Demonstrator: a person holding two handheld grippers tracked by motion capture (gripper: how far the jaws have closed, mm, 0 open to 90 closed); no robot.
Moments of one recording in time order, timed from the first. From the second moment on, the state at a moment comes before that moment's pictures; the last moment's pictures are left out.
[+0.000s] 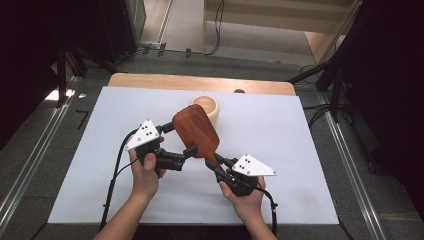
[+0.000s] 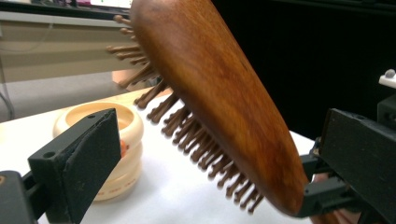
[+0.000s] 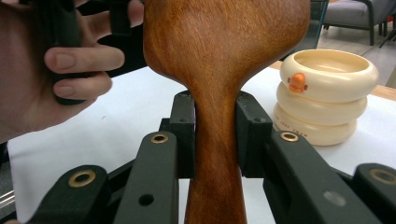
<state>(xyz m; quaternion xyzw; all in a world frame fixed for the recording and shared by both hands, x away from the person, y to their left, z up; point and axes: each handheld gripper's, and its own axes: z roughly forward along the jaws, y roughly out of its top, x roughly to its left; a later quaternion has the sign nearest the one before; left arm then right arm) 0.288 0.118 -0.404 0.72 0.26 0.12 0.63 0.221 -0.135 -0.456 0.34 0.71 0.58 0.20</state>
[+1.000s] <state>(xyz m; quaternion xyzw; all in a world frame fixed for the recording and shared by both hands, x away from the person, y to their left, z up) 0.296 0.102 -0.403 0.71 0.28 0.03 0.64 0.215 -0.121 -0.456 0.32 0.70 0.60 0.19</state>
